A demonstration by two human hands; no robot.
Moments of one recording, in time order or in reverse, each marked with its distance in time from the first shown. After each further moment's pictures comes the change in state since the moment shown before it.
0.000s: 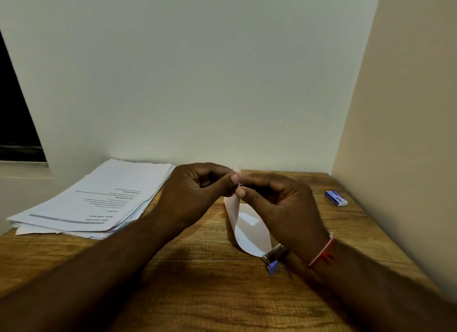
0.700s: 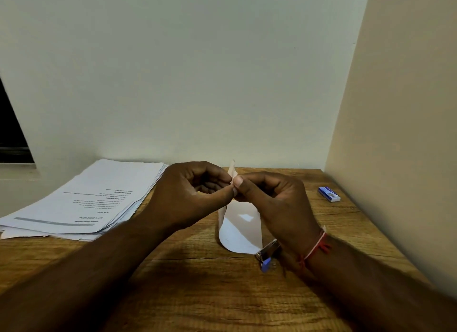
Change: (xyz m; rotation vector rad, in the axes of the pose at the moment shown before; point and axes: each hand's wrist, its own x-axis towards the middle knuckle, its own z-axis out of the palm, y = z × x) left_hand -0.002 0.002 0.001 0.123 -0.051 0.066; right_hand -0.001 0.001 0.001 0.197 0.033 0.175
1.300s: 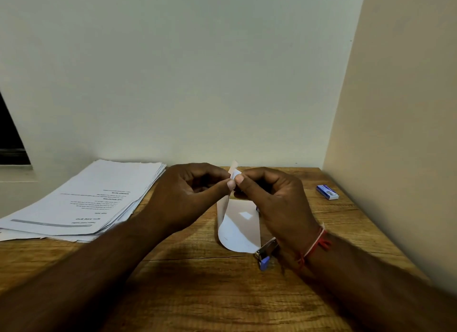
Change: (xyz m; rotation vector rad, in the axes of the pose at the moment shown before) left_hand -0.001 -0.001 0.001 0.001 -0.037 -0.031; right_hand 0.001 -0.001 0.000 0.031 0.026 0.028
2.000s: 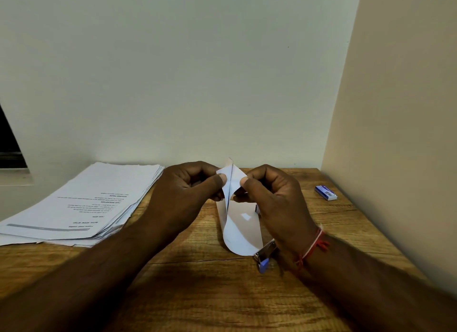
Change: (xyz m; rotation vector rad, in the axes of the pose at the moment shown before) left_hand 0.002 0.004 0.008 -0.100 0.129 -0.108; right_hand 0.001 -0.002 0.000 -0.012 0.044 0.075
